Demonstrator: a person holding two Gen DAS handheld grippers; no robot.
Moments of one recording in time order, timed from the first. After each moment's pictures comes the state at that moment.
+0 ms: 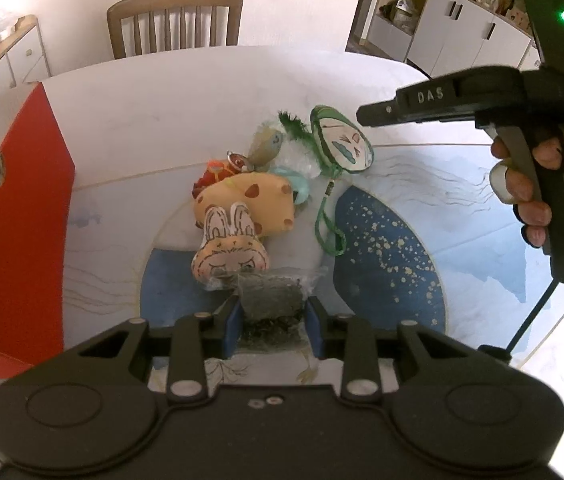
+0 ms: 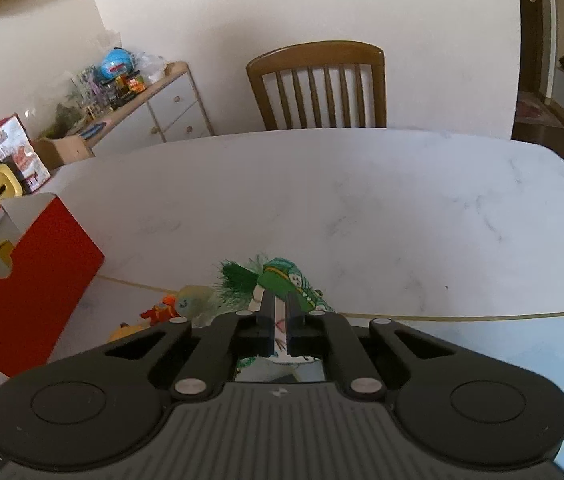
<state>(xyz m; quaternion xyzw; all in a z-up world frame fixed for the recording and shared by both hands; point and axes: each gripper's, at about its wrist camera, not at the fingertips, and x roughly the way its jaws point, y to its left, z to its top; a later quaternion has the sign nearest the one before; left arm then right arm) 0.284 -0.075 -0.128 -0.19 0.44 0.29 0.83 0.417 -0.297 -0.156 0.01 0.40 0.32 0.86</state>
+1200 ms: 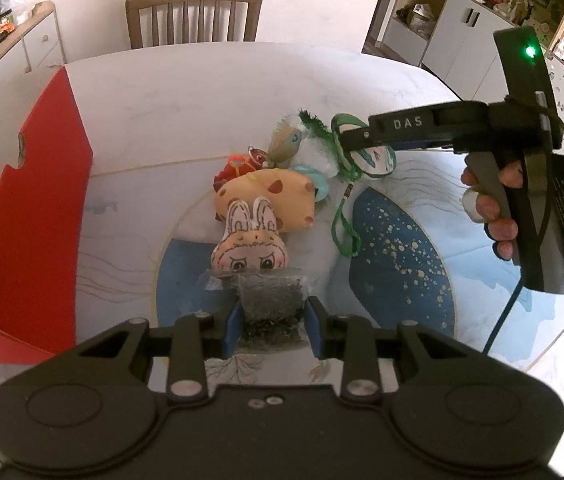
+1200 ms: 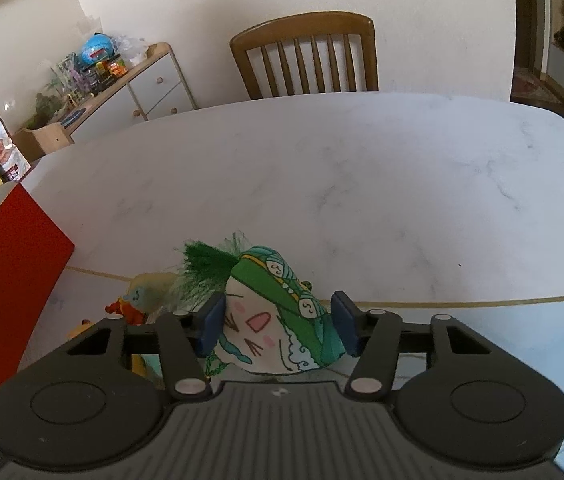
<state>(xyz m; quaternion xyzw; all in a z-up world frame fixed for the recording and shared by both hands) 0.276 -0.067 -0.129 -0.22 0.44 0.31 0.82 0.436 -0.291 -0.198 0.01 0.43 0.31 0.85</state>
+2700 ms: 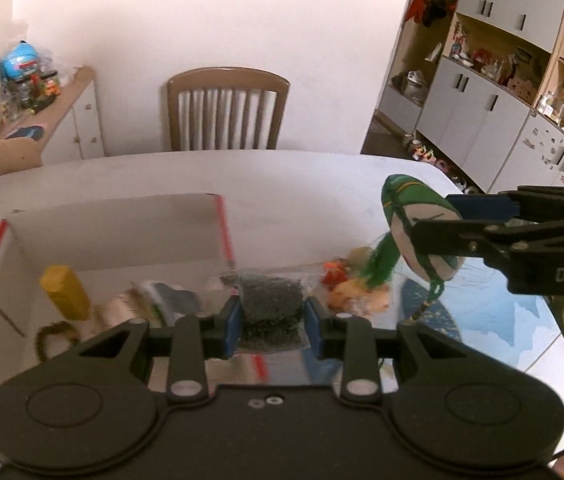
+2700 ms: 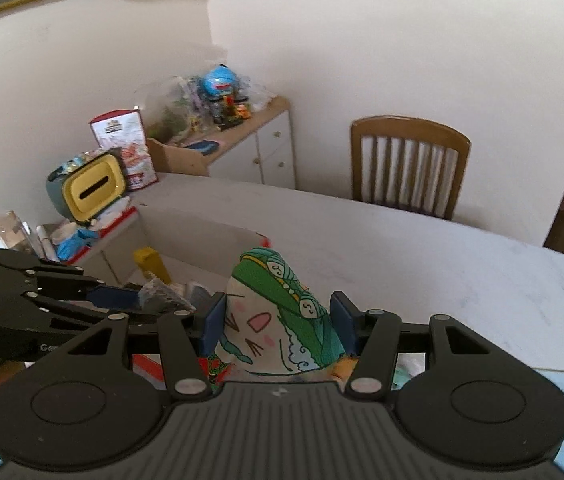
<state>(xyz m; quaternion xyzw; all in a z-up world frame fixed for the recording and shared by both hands) 0.152 -0.005 -0.006 -0.18 0.35 0.33 0.86 0.259 -0.178 -0.009 -0.06 0.32 0.39 0.86</state>
